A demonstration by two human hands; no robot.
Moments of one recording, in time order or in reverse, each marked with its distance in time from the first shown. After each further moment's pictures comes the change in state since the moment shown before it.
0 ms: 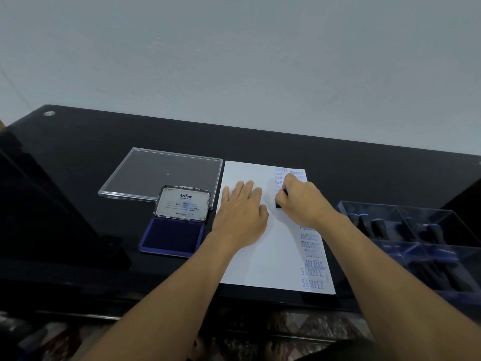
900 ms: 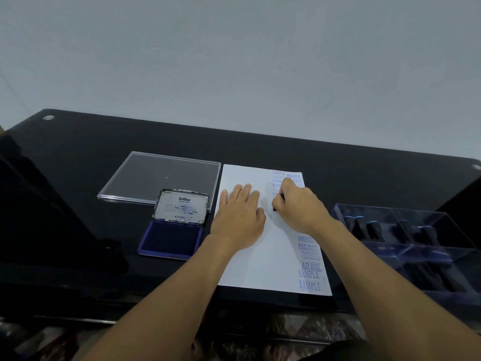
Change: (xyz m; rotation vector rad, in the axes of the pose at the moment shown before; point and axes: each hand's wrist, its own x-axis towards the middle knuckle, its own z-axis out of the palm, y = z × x) left_hand 0.000 0.000 -0.001 0.012 -0.003 0.010; right_hand -0.005 0.001 0.004 -0.019 0.064 -0.003
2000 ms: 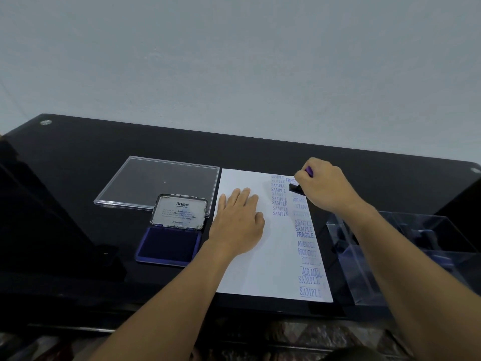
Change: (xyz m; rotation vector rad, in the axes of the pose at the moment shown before) left_hand 0.002 -0.003 0.002 -0.037 -0.034 -0.016; right_hand 0.009 0.008 -0.061 0.199 0.141 0.041
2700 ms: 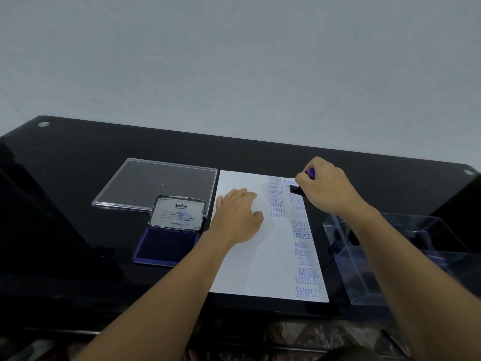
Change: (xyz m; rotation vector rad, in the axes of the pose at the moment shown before) left_hand 0.009 0.010 -0.025 -0.159 -0.026 -0.078; right_hand -0.009 -0.001 -0.010 0.003 0.018 0.003
